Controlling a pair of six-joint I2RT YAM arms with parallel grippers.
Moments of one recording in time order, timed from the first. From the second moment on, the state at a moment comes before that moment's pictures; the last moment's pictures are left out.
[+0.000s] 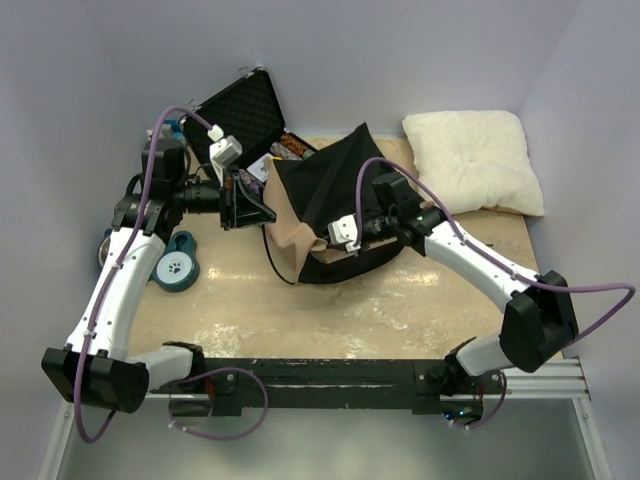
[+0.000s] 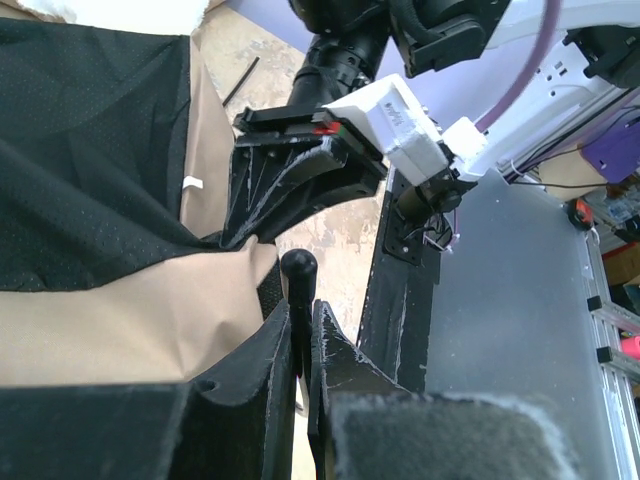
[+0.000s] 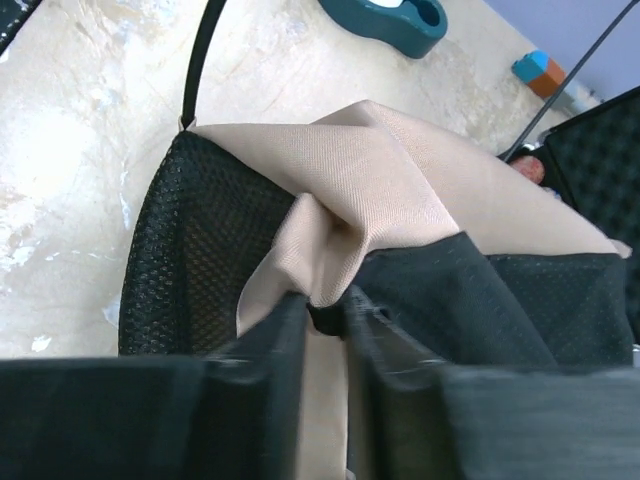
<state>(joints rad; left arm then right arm) -0.15 1.20 1.30 -0.64 1.18 0.05 0.57 1.43 1.10 -0.39 -0.92 -1.17</state>
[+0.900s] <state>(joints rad) -0.26 1.30 1.22 -0.85 1.11 0.43 0.59 1.65 1.55 -0.95 -0.96 -0.96</state>
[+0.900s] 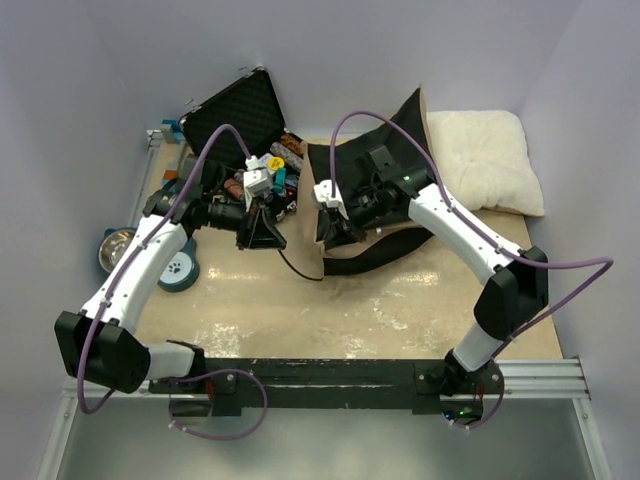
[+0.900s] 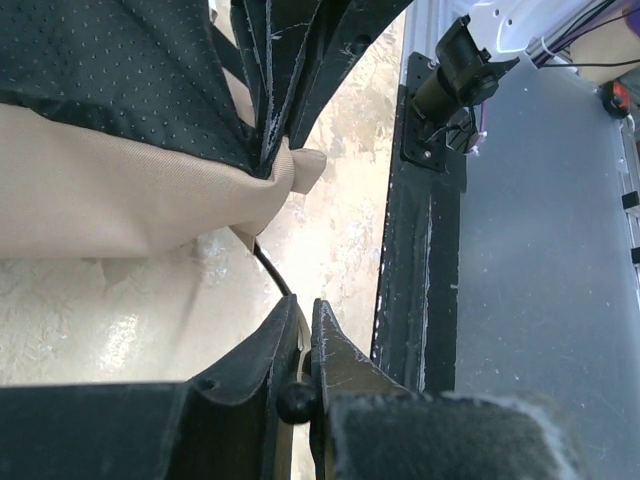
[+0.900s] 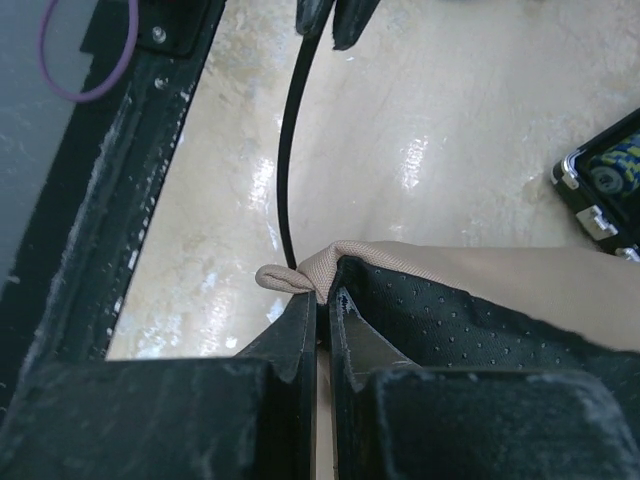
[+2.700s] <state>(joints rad) -0.38 1.21 0.84 1.03 1.25 -1.08 0.70 1.51 1.23 0.26 -0.95 0.43</state>
